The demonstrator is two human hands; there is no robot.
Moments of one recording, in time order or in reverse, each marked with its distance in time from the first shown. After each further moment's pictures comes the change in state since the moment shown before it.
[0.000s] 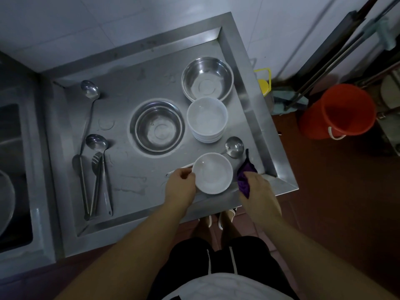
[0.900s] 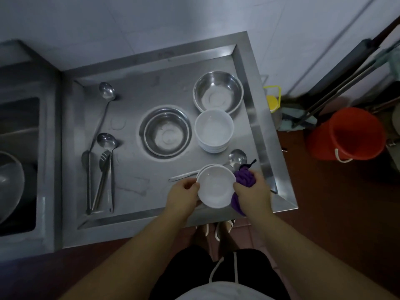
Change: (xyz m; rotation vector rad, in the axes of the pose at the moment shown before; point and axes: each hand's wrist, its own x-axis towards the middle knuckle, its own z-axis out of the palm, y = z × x) left_hand -0.019 0.006 0.004 -0.200 -0.066 -0.089; right_hand 0.028 -0.058 -0.036 0.717 0.072 0.322
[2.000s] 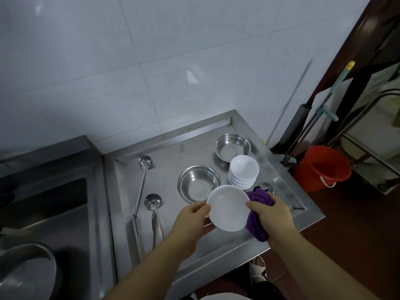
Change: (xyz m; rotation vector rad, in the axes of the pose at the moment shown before) left_hand -0.065 0.093 -0.215 -0.075 -0.440 0.184; right_hand -0.163 -0.104 0.112 0.447 0.217 -0.038
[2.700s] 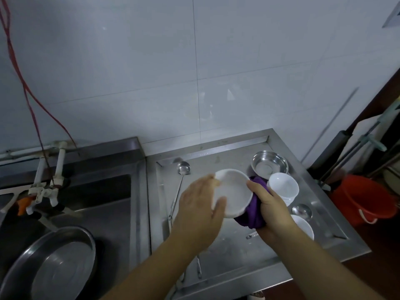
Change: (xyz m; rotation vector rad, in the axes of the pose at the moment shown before) left_hand -0.064 0.058 -0.095 1.047 0.307 0.922; right_hand -0.075 -0.055 0.126 0.367 -0.450 0.051
